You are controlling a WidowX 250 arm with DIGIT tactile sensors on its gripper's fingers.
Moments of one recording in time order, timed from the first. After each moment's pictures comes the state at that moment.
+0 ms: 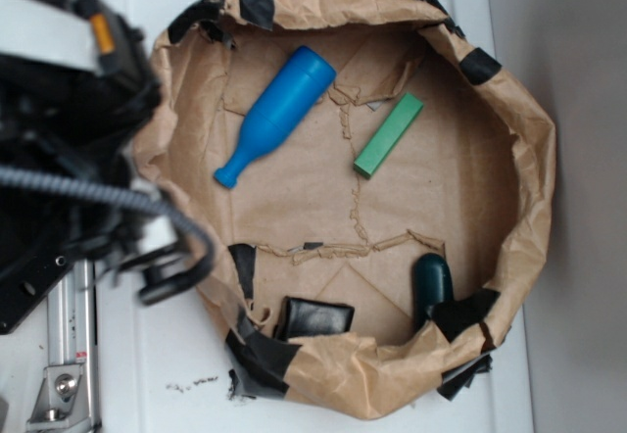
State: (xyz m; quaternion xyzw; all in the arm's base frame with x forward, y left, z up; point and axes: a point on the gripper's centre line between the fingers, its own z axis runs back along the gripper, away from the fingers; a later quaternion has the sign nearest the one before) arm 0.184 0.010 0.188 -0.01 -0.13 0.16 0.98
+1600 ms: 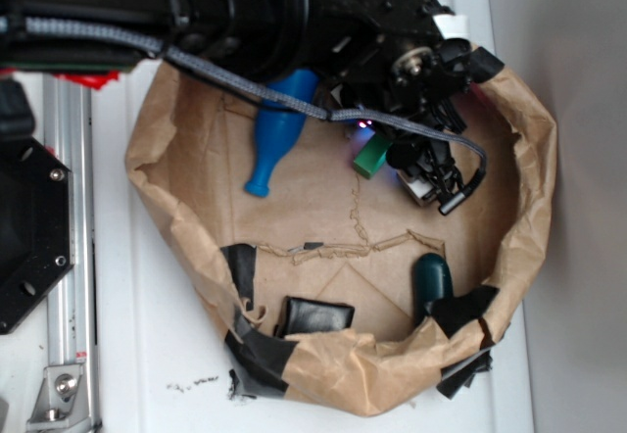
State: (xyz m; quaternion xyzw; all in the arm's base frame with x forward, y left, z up) arm 0.312 0.017 0.021 -0.08 -0.07 0.26 0.96
